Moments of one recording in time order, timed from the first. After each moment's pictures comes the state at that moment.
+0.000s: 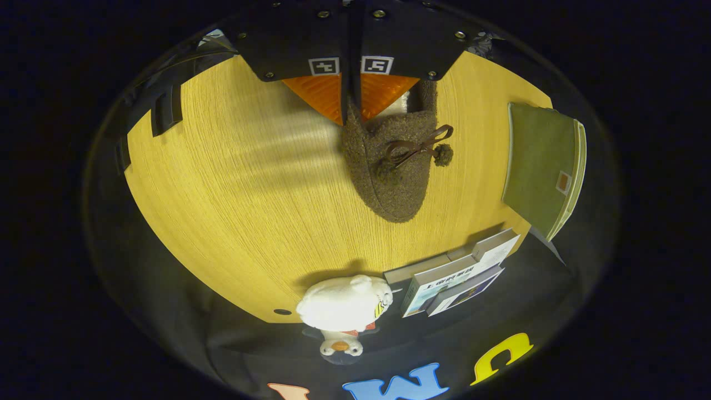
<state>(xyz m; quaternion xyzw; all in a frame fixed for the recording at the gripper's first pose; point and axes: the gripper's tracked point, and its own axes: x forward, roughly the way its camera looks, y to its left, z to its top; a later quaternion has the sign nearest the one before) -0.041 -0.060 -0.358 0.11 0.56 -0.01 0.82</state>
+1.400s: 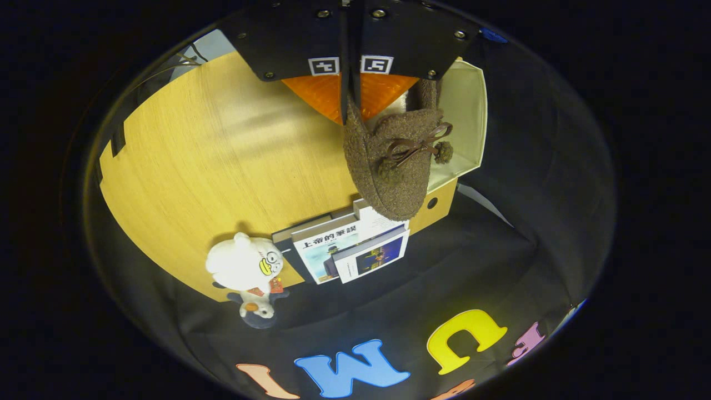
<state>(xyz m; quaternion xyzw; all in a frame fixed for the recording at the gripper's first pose) 0.025 0.163 -0.233 0.20 0.51 0.05 0.83</state>
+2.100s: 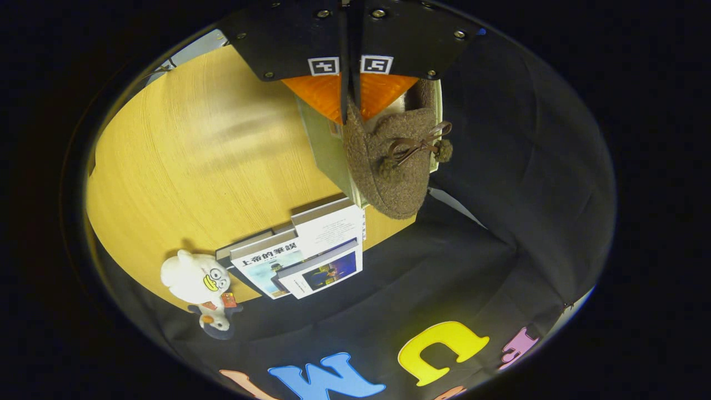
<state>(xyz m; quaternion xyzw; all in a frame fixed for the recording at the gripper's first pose) 0.034 0.276 -0.240 0.24 0.52 0.09 0.82</state>
